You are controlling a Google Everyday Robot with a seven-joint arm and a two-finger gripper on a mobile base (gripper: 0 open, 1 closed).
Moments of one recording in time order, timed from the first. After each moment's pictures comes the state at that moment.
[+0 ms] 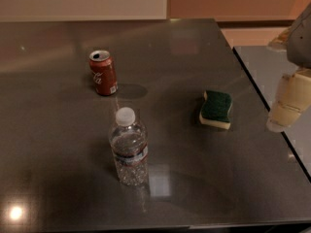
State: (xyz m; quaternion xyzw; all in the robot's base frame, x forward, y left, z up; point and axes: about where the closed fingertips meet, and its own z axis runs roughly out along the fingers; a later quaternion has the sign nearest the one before) arm 0.438 -0.217 0.976 -0.60 0.78 -0.03 0.16
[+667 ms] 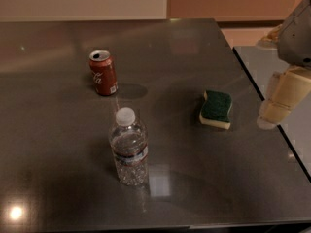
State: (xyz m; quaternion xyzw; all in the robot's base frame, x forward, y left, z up) arm 0.444 -0.197 0.977 -0.62 0.76 -0.01 0.18
